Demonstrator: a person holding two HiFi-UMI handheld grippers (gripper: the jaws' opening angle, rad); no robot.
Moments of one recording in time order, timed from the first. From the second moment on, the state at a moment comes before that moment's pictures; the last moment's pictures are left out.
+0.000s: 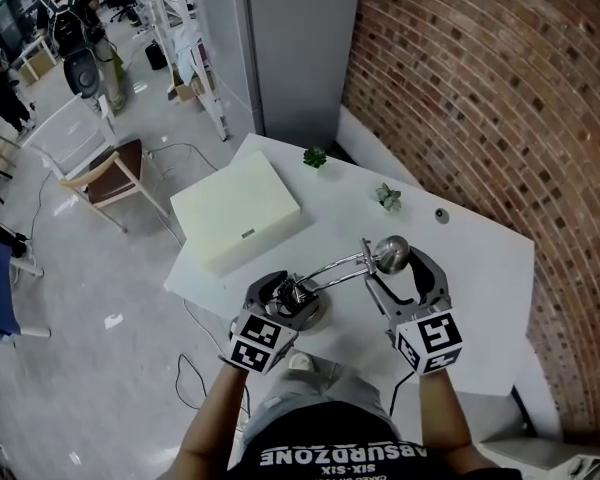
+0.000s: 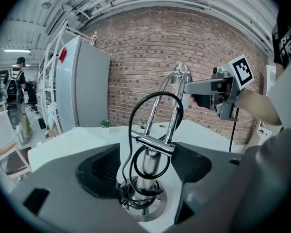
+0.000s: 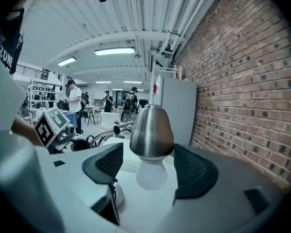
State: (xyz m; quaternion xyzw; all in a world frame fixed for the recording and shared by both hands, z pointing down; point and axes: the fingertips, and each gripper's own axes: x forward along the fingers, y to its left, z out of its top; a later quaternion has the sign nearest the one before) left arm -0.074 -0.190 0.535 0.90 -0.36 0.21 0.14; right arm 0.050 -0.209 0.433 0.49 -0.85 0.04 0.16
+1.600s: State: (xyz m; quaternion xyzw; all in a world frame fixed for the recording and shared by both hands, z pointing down) left arm -0.068 -0.186 0.540 0.90 -0.37 0.16 0.16; right arm 0.051 -0.225 0.439 0.52 -0.85 0.05 0.12
